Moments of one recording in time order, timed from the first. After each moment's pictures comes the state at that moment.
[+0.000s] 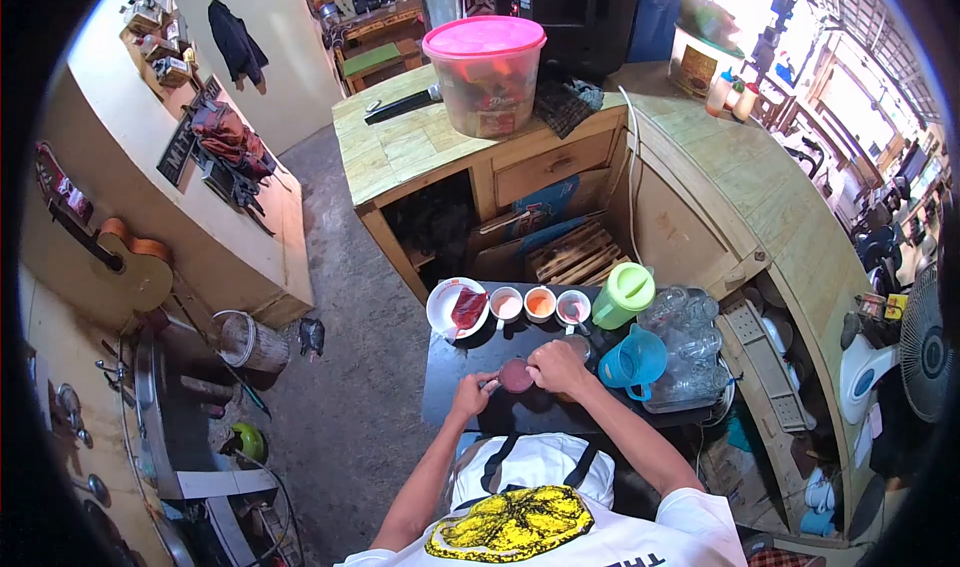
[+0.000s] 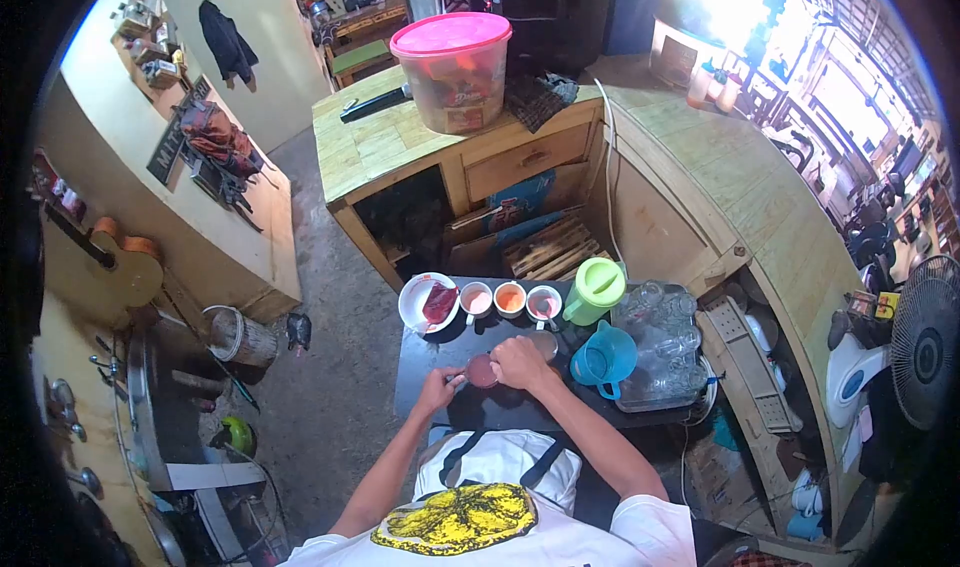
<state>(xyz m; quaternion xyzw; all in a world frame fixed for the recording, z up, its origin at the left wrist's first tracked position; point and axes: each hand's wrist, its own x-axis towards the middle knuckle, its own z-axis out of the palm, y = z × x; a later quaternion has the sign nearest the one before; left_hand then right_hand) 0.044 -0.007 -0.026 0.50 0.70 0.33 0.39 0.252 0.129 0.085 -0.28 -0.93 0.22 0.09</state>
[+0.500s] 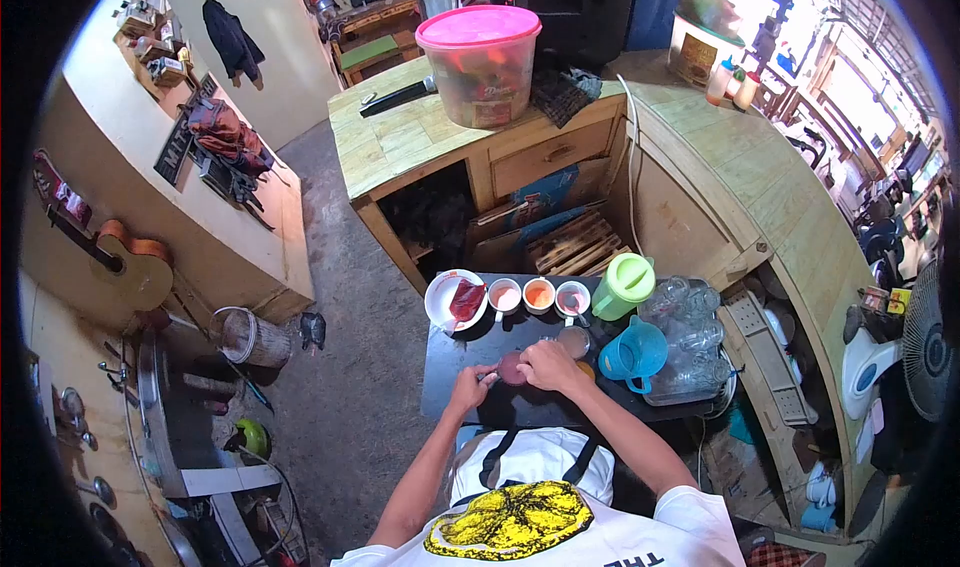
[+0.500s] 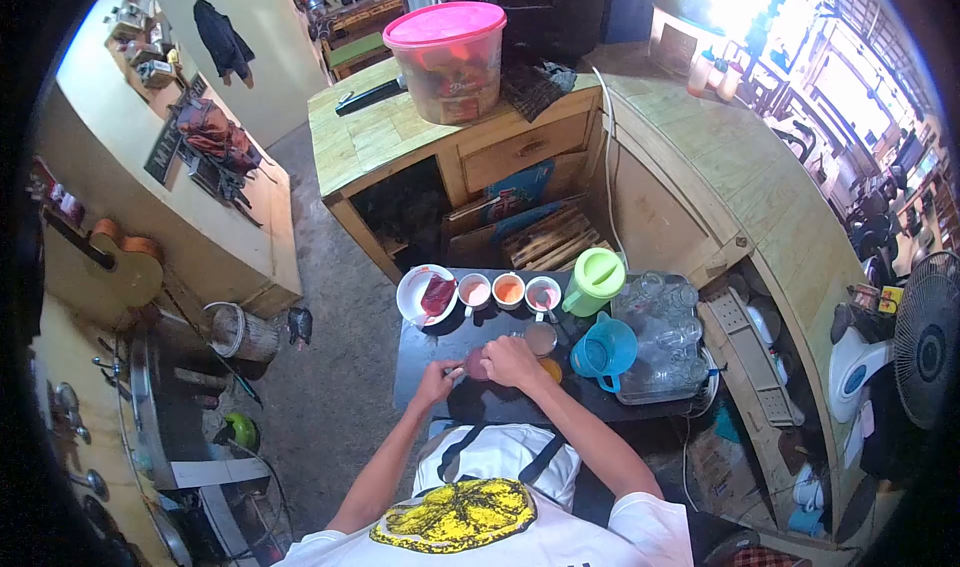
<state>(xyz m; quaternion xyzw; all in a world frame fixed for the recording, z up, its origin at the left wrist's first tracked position) 0.044 -0.005 -0.021 0.50 0.70 0.31 0.40 0.245 0.115 0.078 -0.32 -0.91 0.24 0.11</state>
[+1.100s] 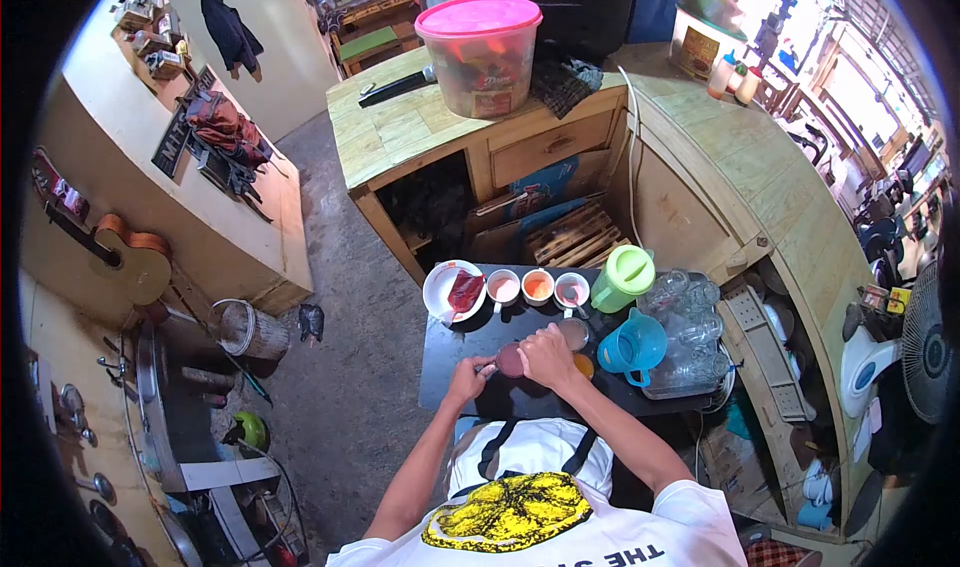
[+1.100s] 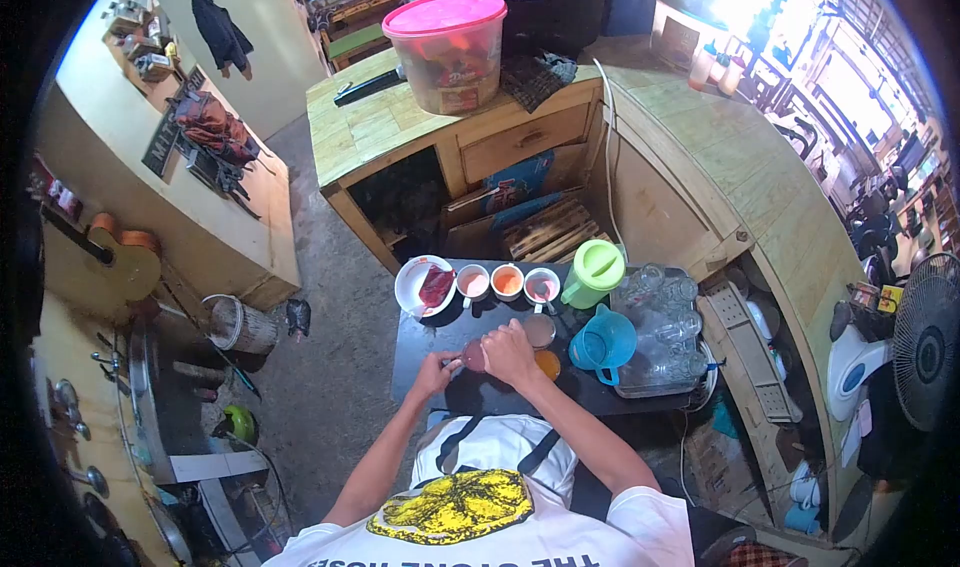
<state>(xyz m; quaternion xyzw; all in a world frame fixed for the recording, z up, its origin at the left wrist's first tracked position) 0.043 -0.004 -0.019 0.50 0.70 0.30 0.40 0.242 0.108 0.075 -0.30 -0.93 0.13 0.16</state>
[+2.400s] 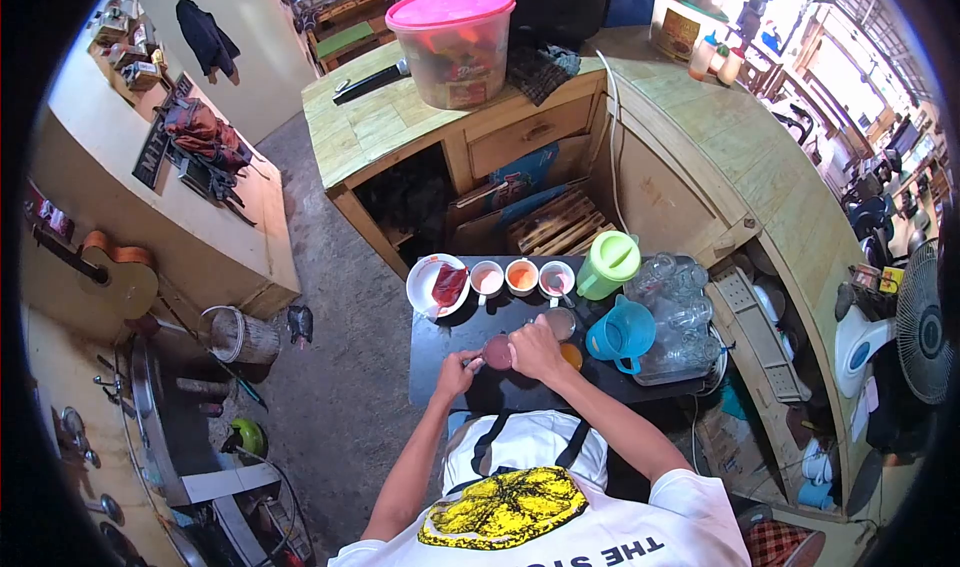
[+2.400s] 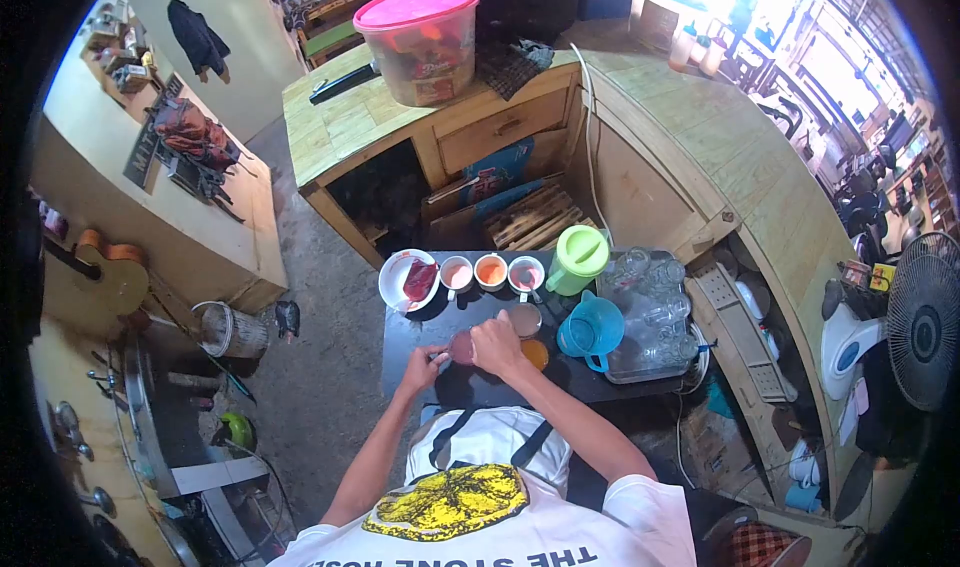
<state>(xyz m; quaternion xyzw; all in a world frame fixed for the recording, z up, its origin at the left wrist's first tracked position) 0.040 -0.005 -0.029 0.47 0.71 0.31 0.42 0.244 0.106 0.083 -0.35 -0.92 0.18 0.09</state>
